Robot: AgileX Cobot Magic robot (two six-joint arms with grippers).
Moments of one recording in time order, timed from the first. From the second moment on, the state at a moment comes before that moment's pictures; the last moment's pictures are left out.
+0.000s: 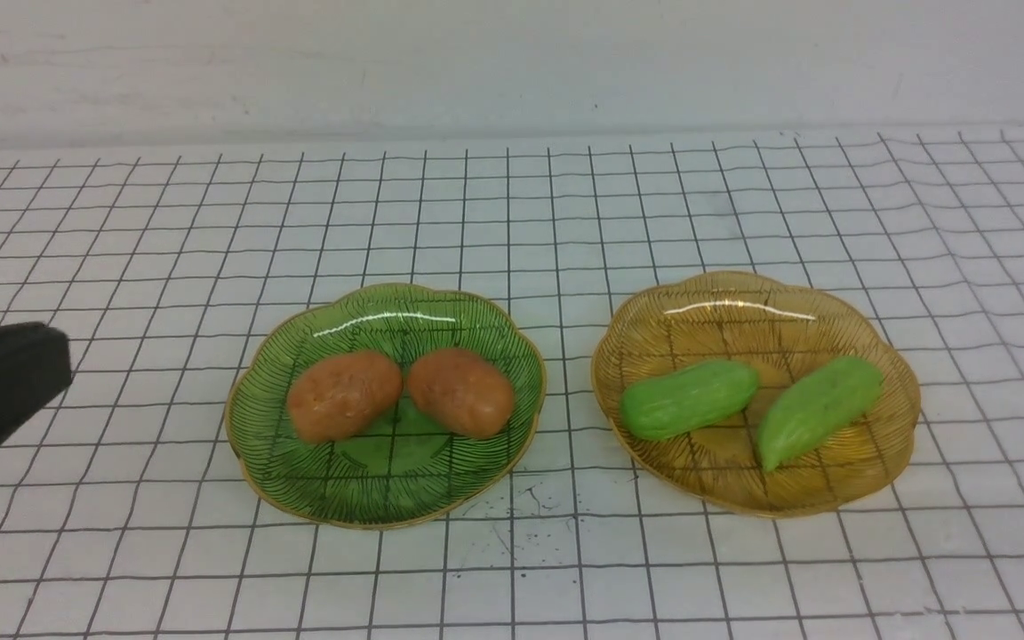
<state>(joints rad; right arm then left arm) 0.08 -0.02 -0.40 0.15 0.15 -0.04 -0.58 0.48 -0.75 0.15 0.60 -0.14</state>
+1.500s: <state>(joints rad) 0.08 -0.02 -0.40 0.15 0.15 -0.06 -0.06 -0.01 0.03 -0.12 0.38 0.14</state>
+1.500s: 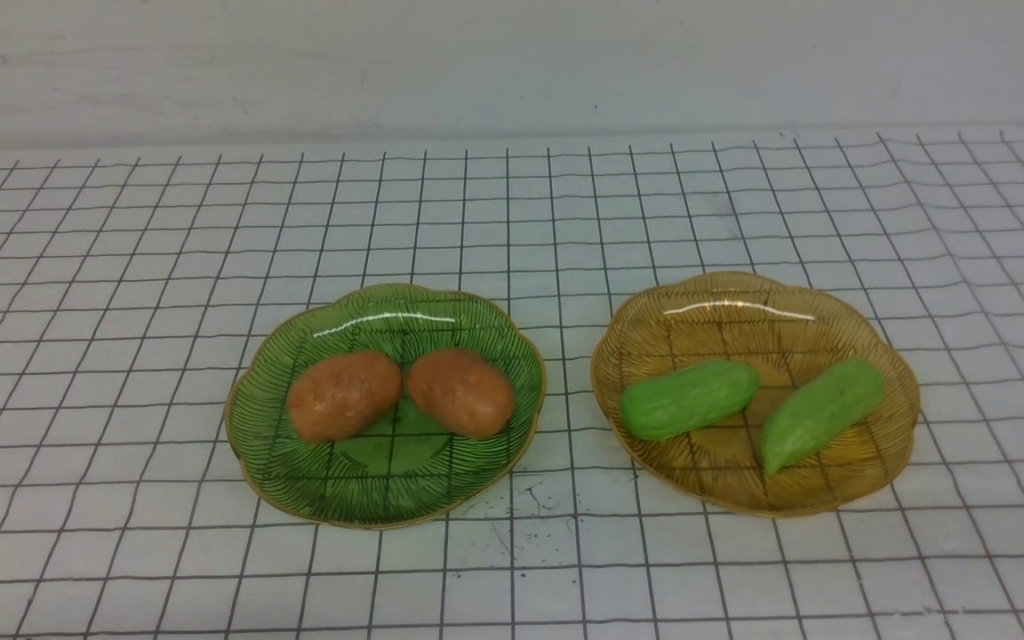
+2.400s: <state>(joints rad) 0.07 -0.02 -0.40 0.14 0.16 -0.08 -0.06 -0.01 0.03 -0.12 0.38 0.14</state>
